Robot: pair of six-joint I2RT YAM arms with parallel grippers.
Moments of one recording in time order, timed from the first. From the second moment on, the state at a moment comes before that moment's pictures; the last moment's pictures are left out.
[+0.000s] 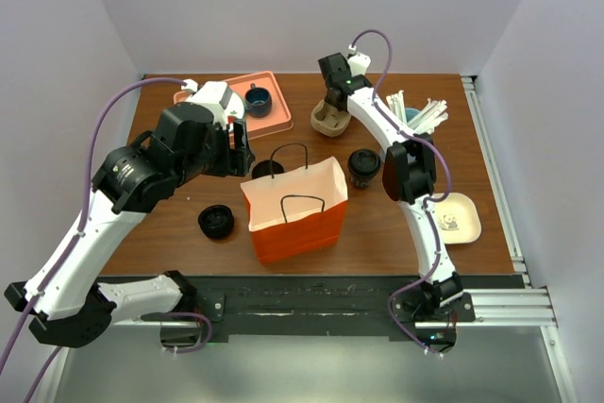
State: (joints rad) left arm -0.70 1.13 1.61 -1.10 -0.24 -0.45; right arm 0.44 2.46 2.33 -0.70 0.56 0.74
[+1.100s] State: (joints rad) left arm -0.70 1.18 1.61 -1.08 -0.22 -0.46; right arm 0.44 2.37 2.29 -0.68 0.59 0.66
